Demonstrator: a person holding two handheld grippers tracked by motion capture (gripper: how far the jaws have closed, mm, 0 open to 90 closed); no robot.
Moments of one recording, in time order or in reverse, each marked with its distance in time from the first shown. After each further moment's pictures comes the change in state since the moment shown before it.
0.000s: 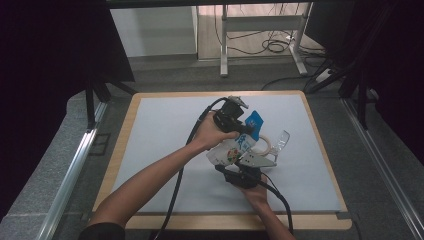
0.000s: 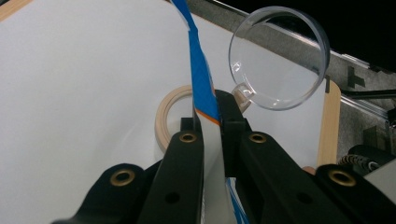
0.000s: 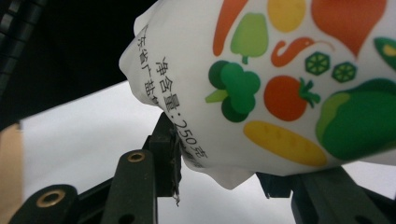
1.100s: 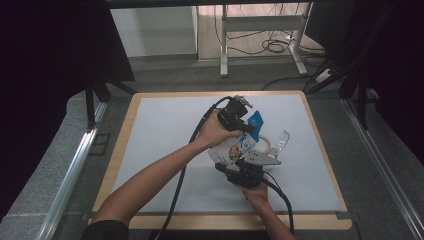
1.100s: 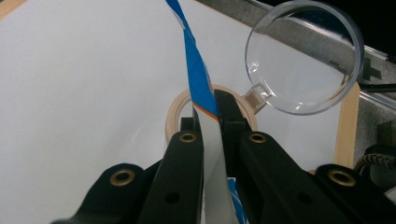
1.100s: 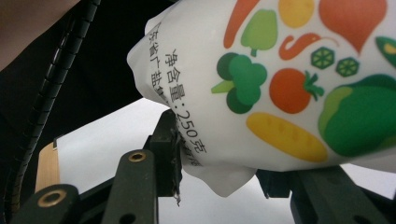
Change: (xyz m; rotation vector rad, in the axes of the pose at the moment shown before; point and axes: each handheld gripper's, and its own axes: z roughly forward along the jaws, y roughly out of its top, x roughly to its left) left arm 0.003 0.008 0.010 0.049 0.035 0.010; right arm -0.002 0.004 -0.005 -0.036 0.054 0.083
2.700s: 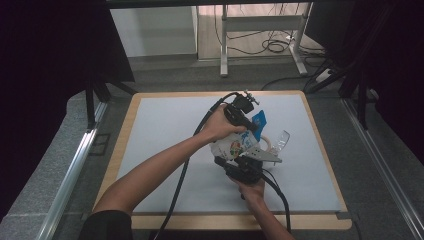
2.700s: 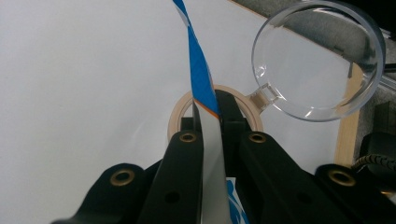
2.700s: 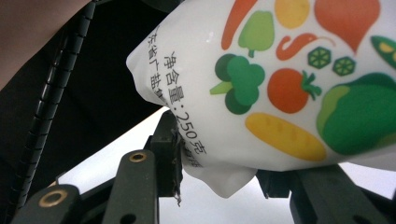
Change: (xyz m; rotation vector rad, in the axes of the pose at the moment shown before) left arm 0.006 0.020 0.011 0.095 -0.018 0.010; right arm 0.000 0.006 0.005 -0.061 -0.043 0.139
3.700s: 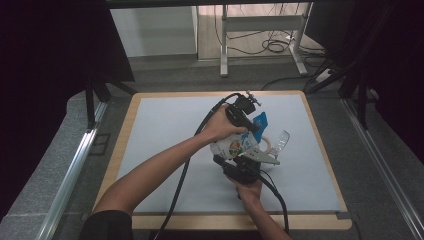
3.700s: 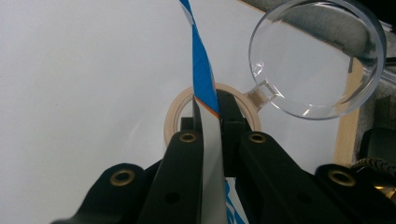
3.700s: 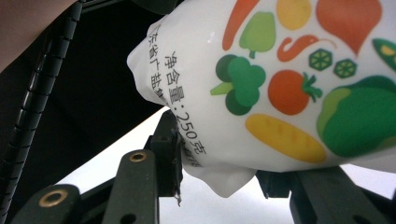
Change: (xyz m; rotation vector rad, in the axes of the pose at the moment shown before) left arm -0.002 0.002 0.003 0.022 0.000 0.009; right arm 0.005 -0.003 0.005 -0.032 -0.049 0.011
